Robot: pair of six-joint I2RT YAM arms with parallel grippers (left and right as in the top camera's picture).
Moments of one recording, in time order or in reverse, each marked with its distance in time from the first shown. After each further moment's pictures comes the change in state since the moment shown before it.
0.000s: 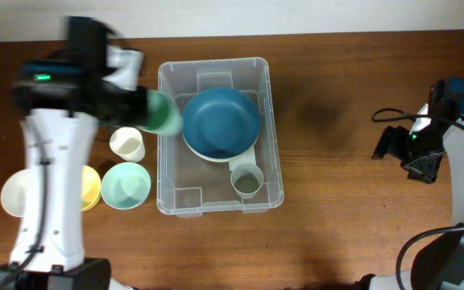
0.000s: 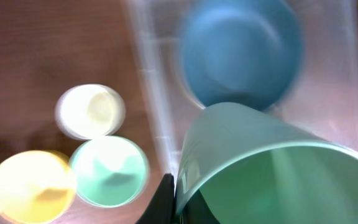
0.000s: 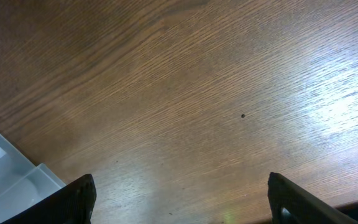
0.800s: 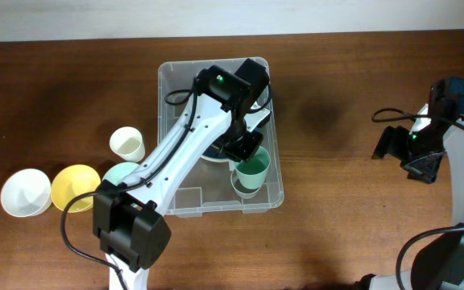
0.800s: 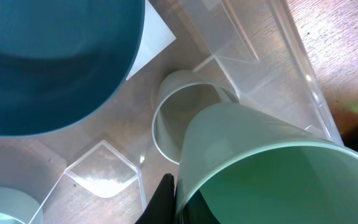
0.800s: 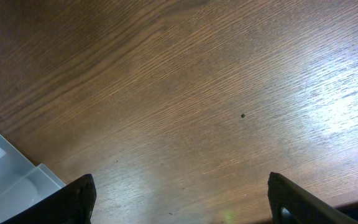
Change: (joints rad) left arm -0.518 0.340 -0.004 -0.013 0.036 0.000; right arm 0.000 0.000 0.000 0.000 0.000 0.001
